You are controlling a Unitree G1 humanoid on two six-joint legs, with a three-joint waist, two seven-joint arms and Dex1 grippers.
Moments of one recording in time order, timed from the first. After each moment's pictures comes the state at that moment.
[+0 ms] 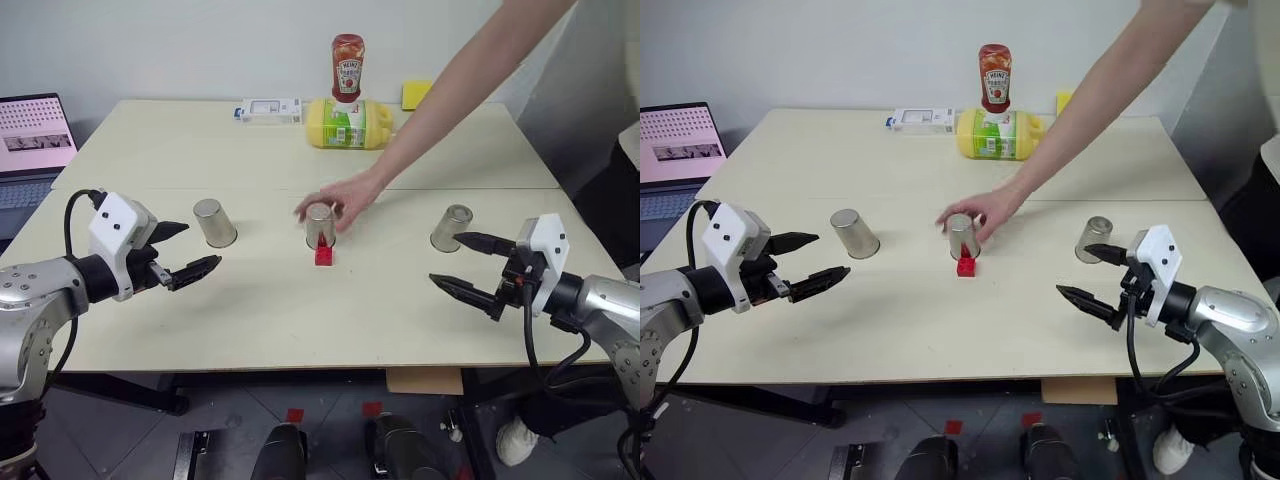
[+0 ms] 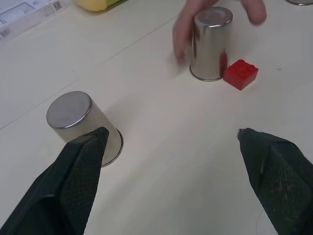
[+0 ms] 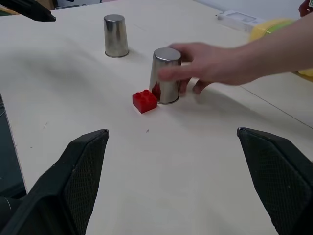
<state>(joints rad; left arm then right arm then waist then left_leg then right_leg) -0.16 0.95 0.36 -0.24 -0.47 0.62 -0.86 -0.16 -0.77 -0.20 -0.48 0.61 0.58 0.81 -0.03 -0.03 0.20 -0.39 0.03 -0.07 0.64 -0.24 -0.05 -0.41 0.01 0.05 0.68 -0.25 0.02</state>
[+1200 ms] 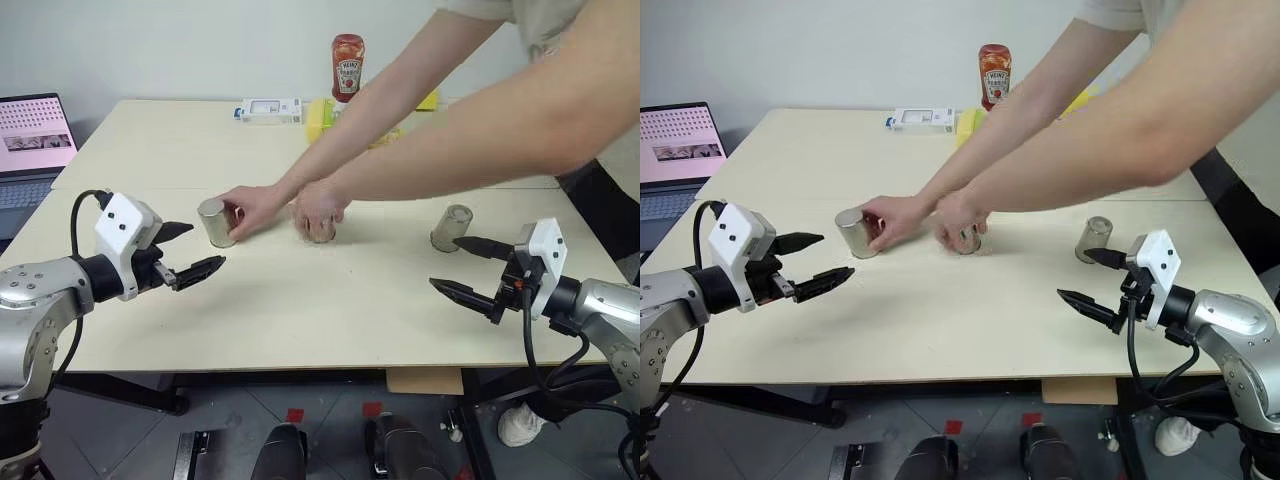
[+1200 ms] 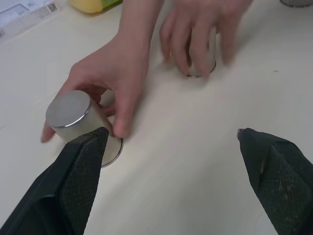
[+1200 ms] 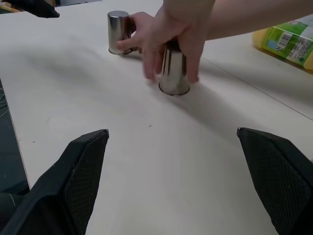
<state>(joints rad) -0.20 0.92 0.34 -0.22 -0.47 0.62 -0.85 -0.14 -0.77 -0.19 -0.47 0.61 0.56 0.82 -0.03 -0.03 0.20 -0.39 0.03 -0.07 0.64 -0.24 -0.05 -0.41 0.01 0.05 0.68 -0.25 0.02</state>
